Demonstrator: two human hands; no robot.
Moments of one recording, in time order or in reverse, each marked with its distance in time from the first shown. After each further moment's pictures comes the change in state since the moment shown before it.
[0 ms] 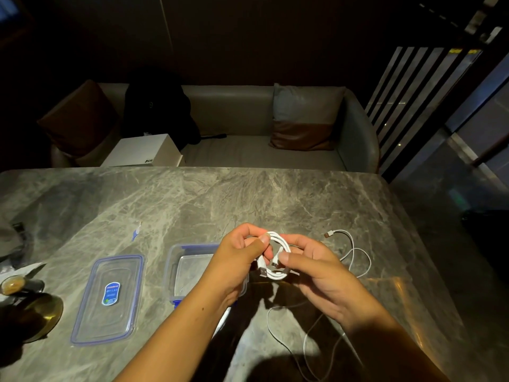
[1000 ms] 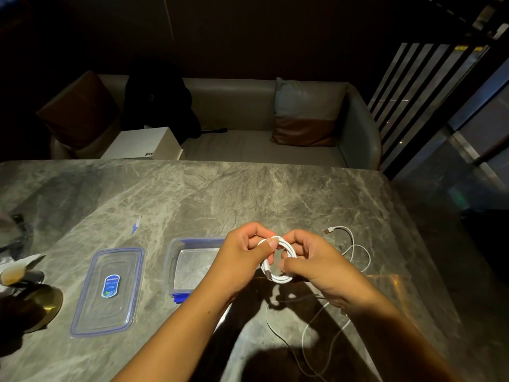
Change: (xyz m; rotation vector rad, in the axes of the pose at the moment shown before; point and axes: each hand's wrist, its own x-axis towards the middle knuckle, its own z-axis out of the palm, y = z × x) left_hand -0.005 -0.002 -0.001 0.222 -0.081 0.105; right_hand 0.007 -0.005 -0.008 -0.527 0.004 -0.020
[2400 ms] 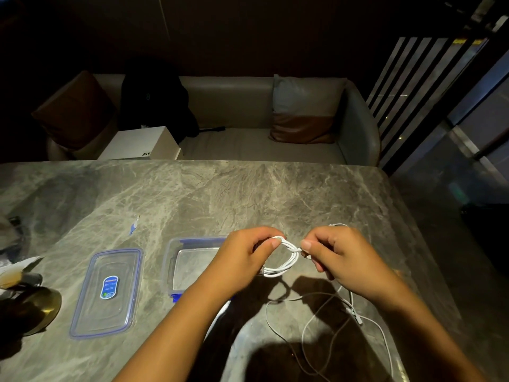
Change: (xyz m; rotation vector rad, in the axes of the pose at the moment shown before) left_hand 0.010 -0.006 -0.005 0.520 -0.079 0.193; right_hand -0.016 -0.015 -0.040 -0.614 0.119 -0.274
